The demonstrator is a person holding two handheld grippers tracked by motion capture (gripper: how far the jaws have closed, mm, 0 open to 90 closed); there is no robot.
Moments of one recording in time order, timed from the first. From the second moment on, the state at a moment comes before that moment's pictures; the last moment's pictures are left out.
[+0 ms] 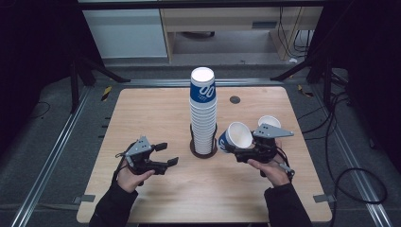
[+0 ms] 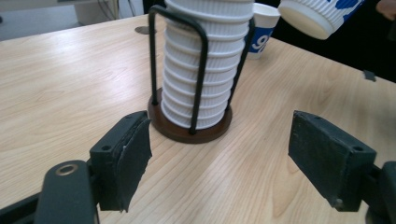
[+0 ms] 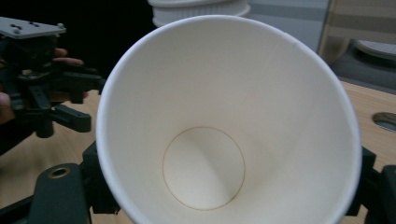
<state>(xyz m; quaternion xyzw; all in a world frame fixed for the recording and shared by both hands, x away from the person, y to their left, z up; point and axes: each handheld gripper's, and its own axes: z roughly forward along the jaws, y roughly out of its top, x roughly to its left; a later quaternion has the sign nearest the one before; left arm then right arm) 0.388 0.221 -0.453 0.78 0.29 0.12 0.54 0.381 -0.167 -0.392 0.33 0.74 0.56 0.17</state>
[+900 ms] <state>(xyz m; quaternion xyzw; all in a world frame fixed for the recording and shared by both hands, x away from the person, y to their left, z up) 0.397 0.243 -0.451 0.76 0.34 0.14 0.53 0.374 -0.226 -0.394 0.44 0.72 0.47 0.26</state>
